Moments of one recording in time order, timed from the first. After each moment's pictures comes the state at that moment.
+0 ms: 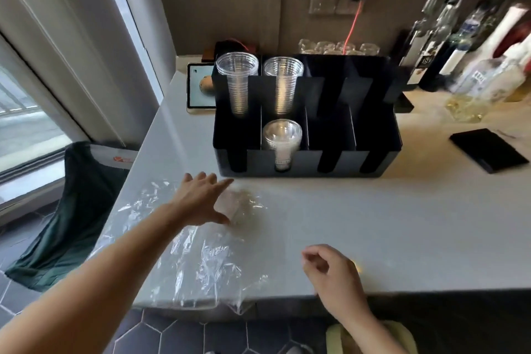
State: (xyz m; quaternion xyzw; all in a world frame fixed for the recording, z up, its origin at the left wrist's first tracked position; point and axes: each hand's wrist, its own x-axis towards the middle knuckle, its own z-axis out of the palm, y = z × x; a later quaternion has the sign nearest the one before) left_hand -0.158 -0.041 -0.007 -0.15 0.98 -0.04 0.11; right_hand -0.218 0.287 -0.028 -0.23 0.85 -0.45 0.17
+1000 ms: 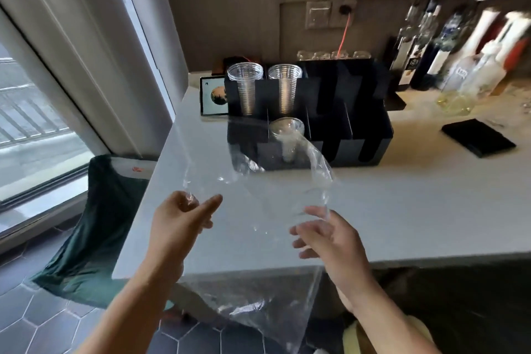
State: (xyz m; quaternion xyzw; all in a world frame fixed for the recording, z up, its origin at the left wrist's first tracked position) left_hand -0.031 0.062 0.078 -0.41 0.66 0.57 -0.27; right_hand -0.165 0.286 0.046 -0.19 0.67 -0.67 0.27
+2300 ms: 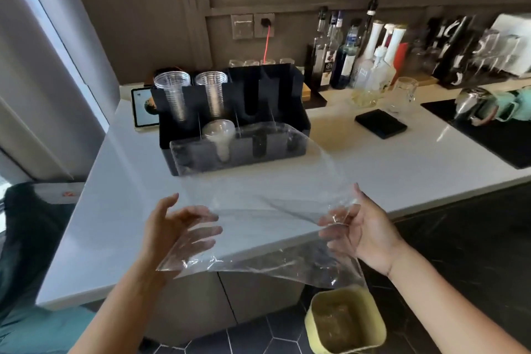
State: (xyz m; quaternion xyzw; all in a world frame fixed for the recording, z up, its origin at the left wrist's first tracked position) left_hand -0.072 0.123 0.052 -0.27 0.45 0.85 -0.02; right_hand -0.233 0.448 0.062 -0.03 0.55 -0.74 0.38
